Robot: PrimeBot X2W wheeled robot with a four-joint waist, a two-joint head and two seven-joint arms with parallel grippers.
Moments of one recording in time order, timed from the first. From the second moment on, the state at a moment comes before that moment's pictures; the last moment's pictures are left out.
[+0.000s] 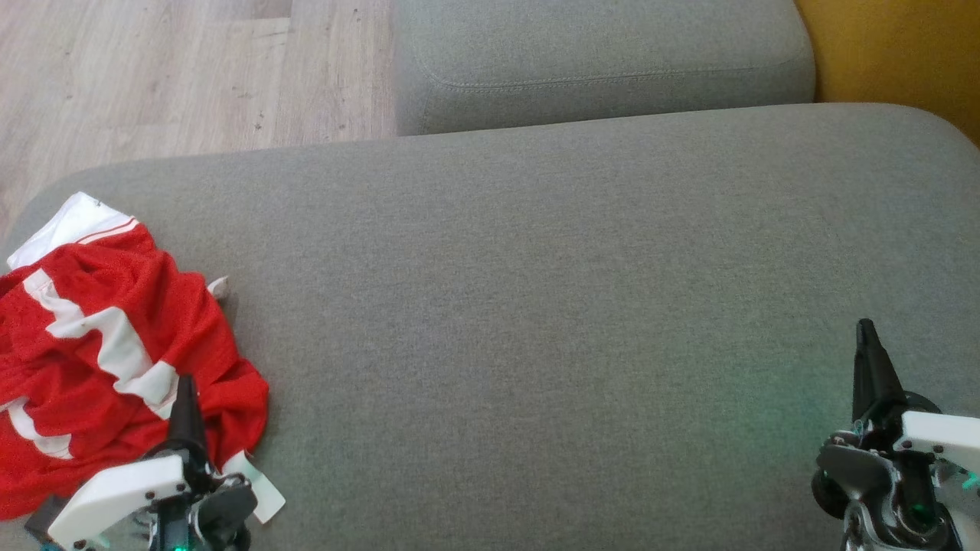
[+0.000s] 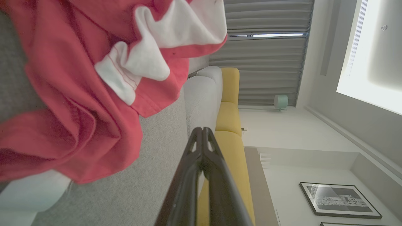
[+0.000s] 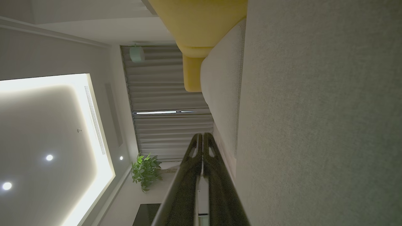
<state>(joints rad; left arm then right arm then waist) -0.06 0.05 0.08 0.27 -1.62 -0.12 0.11 -0.06 -0.05 -0.13 0.28 1.61 0.13 0.11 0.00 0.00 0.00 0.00</state>
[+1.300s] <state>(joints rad) 0.02 0.04 0.04 0.30 -1.46 -0.12 0.06 0.01 -0.04 -0.09 0.33 1.43 0.13 0.06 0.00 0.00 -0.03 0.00</state>
